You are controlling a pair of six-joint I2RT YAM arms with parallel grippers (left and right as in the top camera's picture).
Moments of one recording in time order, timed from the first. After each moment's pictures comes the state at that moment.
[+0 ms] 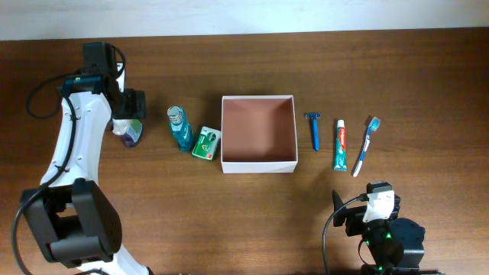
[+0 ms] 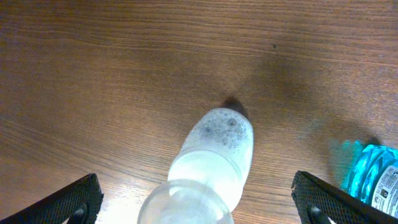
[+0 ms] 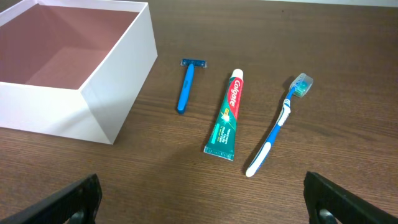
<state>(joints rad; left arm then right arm) 0.10 1.86 1.59 -0.91 -0.21 0.06 -0.07 0.01 0.16 -0.58 -0.19 -0.08</state>
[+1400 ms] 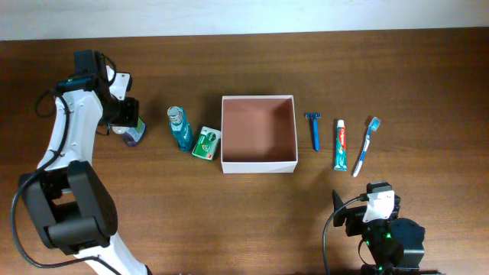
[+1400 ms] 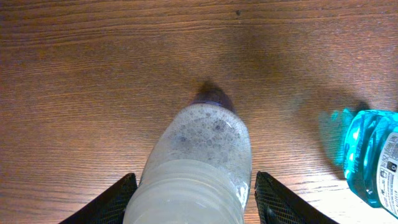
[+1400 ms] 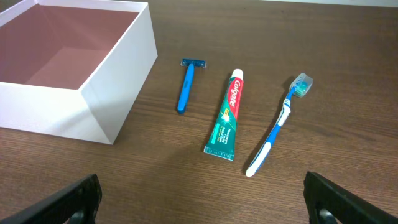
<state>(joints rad) 0.17 1.96 1.59 -0.92 0.02 0.25 -0.07 0.01 0.16 -0.58 -0.19 -0.08</state>
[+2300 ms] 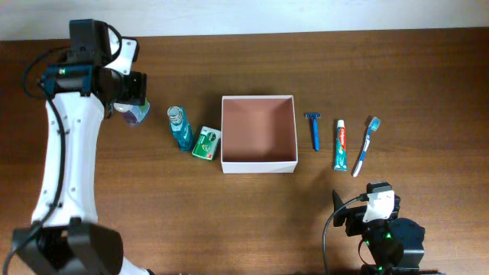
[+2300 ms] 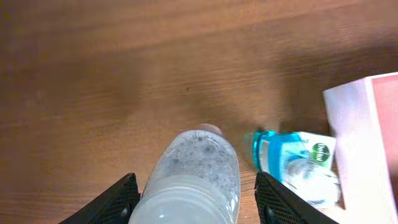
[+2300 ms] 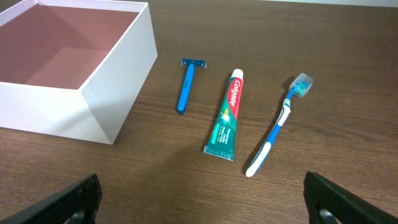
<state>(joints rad) 0.04 1.74 1.78 -1.07 0.02 0.21 -0.07 0.01 0.16 -0.58 -0.19 -0.08</state>
